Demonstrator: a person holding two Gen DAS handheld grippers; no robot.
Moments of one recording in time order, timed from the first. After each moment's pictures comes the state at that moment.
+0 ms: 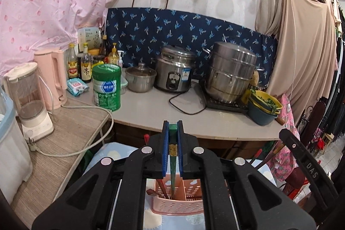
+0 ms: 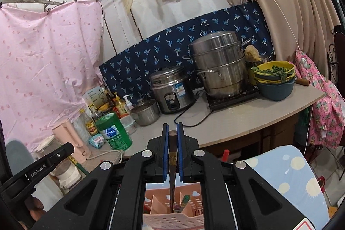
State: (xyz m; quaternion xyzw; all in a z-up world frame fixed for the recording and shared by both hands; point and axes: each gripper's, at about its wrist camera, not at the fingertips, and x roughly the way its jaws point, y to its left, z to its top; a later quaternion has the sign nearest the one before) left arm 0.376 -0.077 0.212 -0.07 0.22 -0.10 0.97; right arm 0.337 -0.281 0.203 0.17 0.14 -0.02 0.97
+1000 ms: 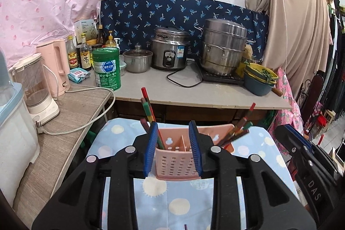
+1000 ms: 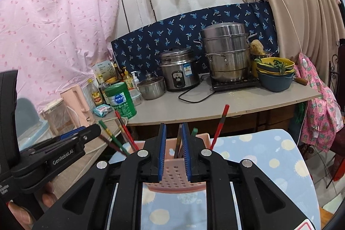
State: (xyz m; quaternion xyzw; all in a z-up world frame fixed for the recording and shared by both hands) left arm 0.311 -0.086 0.178 -0.02 0.25 -0.11 0.96; right arm 0.256 -0.239 0.174 0.11 0.18 0.00 0.98
